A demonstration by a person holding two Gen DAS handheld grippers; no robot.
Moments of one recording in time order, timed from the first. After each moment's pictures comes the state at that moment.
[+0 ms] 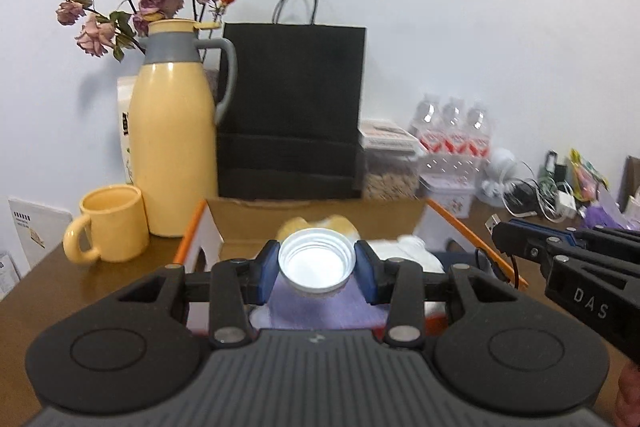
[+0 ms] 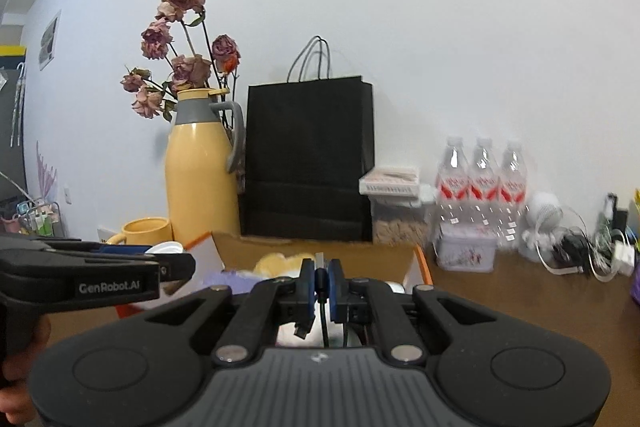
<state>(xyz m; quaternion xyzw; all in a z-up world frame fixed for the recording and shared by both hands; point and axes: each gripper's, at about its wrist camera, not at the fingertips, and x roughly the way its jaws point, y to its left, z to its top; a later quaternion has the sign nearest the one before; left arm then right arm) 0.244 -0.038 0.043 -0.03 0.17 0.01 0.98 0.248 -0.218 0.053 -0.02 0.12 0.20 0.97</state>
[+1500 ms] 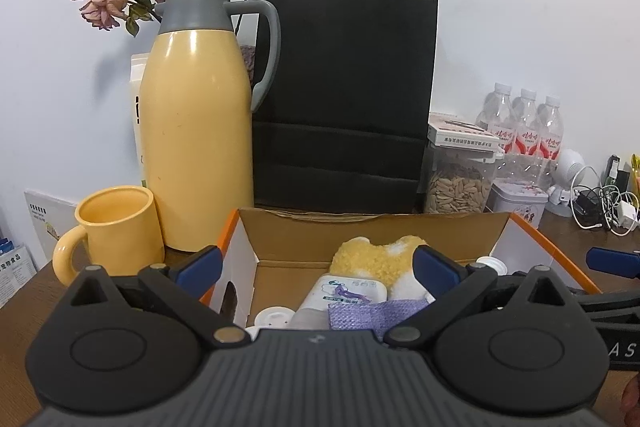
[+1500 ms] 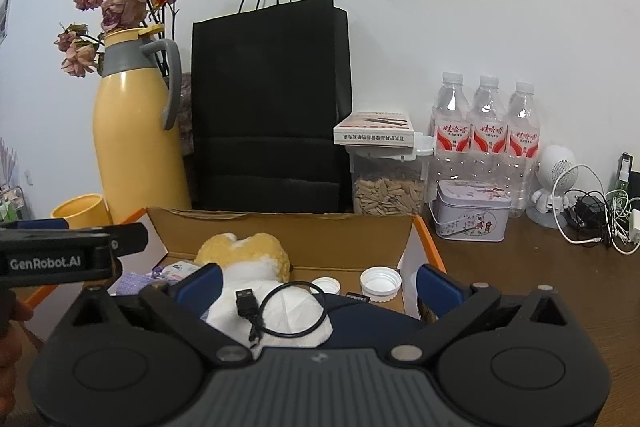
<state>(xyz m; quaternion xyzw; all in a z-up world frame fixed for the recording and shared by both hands) 0.330 -0.001 0.017 -0.04 0.19 0.07 0.98 0.354 -0.196 0.019 -0.01 0.20 0.16 0.97</state>
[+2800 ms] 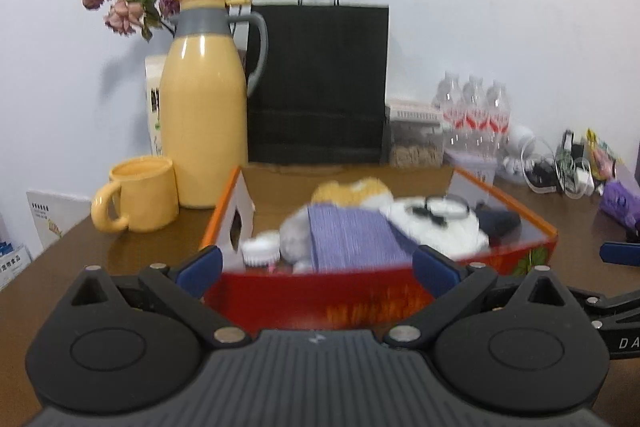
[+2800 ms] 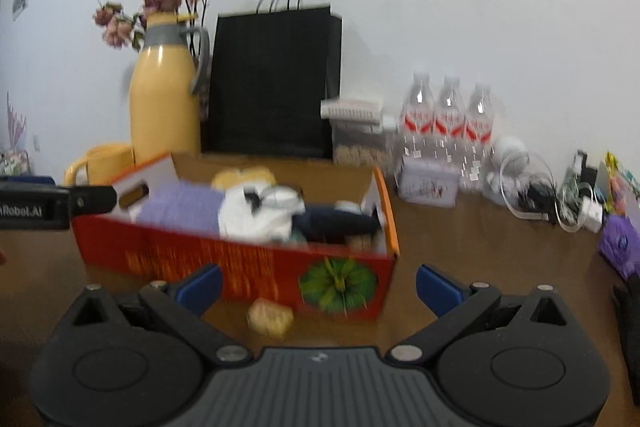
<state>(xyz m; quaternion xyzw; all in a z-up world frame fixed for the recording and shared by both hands) 0.214 -0.024 -0.005 -0.02 0.19 0.04 0.98 0.230 -0.249 -0.010 -0.05 0.21 0.14 0.97</state>
